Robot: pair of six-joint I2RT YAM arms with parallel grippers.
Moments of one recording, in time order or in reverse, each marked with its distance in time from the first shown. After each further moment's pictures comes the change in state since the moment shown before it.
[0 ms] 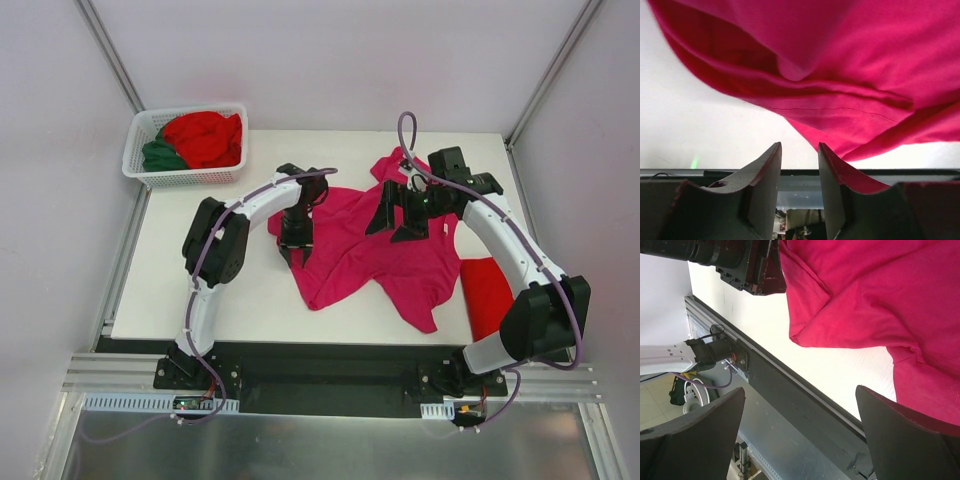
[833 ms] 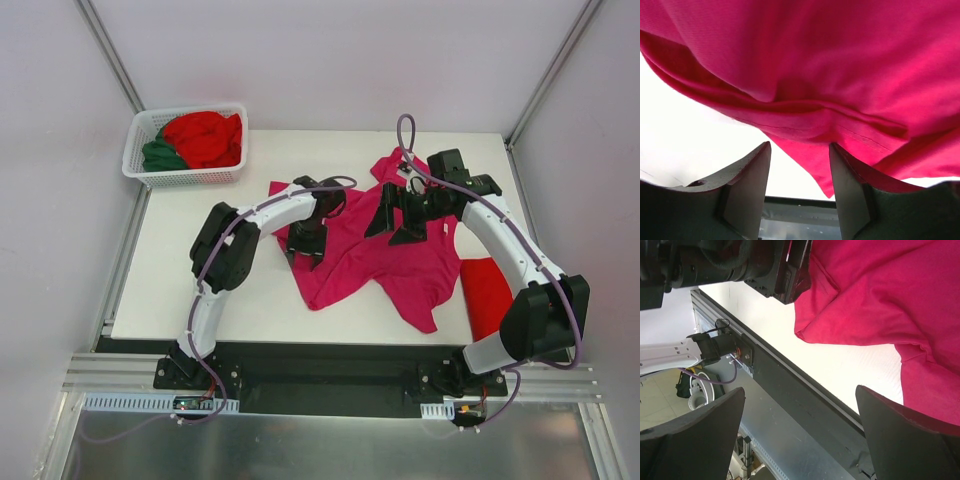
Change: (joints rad) left arm -0.101 0.002 -0.039 0.106 -0.180 -0.008; right arm 0.000 0.000 -0.023 0.004 -0.037 -0.003
